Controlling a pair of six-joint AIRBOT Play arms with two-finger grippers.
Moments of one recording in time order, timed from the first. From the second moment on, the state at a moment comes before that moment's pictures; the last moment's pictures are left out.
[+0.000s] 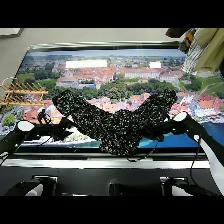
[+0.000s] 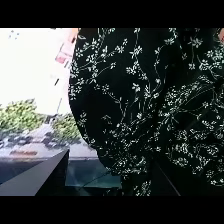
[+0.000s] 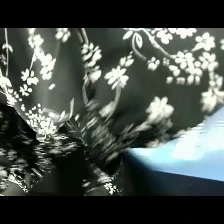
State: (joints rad) left arm -0.02 -1.06 0.55 0.73 -0.85 -1.75; right arm -0.02 -1.34 0.71 -0.84 1.07 1.62
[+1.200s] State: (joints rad) left arm -0.26 -1.28 0.55 0.51 -0.65 -1.68; right arm -0.02 -1.23 0.71 -0.78 1.05 1.64
